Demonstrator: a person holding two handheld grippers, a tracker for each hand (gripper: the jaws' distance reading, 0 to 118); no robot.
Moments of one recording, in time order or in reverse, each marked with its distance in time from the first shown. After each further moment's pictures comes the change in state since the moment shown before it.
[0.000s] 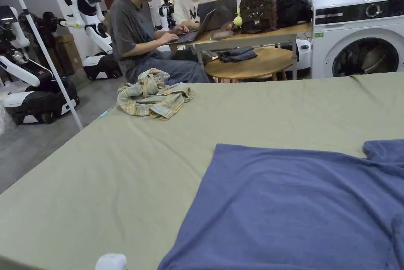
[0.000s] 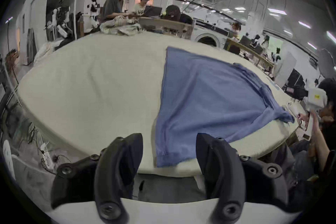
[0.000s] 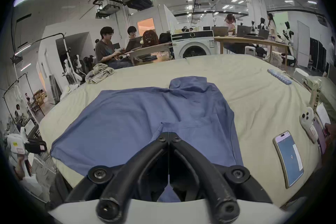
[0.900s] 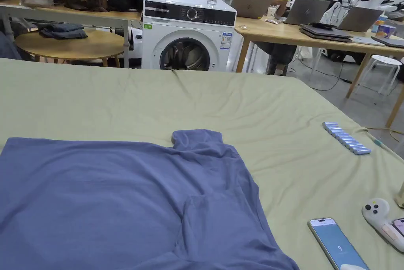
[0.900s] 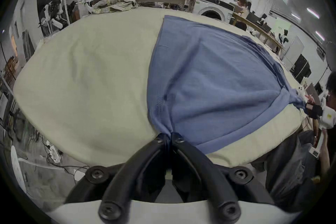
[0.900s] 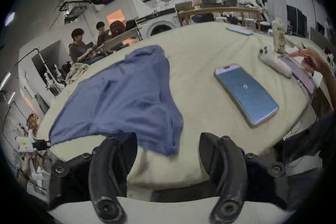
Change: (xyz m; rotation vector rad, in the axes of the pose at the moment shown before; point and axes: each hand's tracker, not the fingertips) left arm 0.020 0.005 -0.035 -0.187 0.058 -0.047; right arm 0.106 -0.093 0.066 -0.176 -0.151 -0.209
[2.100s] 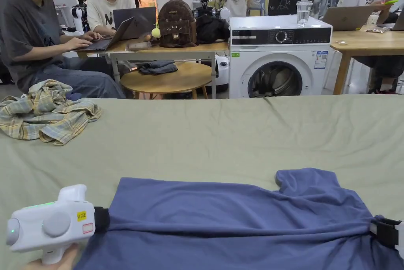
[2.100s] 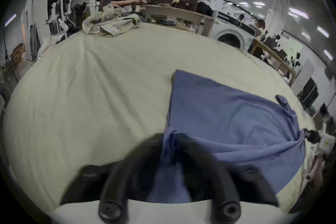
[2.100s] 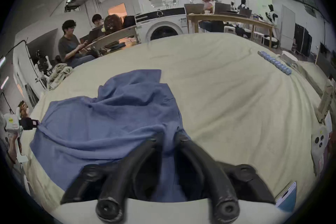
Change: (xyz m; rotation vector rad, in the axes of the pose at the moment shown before) left arm 0.001 0.254 -0.159 0.144 0.144 0.043; right arm -0.063 0.191 -0.195 0.045 -0.066 0.122
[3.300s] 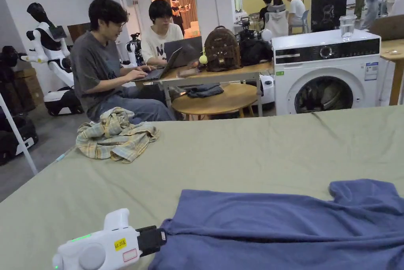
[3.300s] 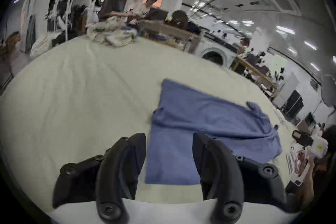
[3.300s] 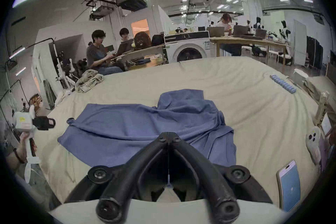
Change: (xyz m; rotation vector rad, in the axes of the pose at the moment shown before) left arm -0.049 -0.054 0.077 0.034 -0.212 0.161; right arm -0.061 -0.024 0.097 0.150 0.179 0.050
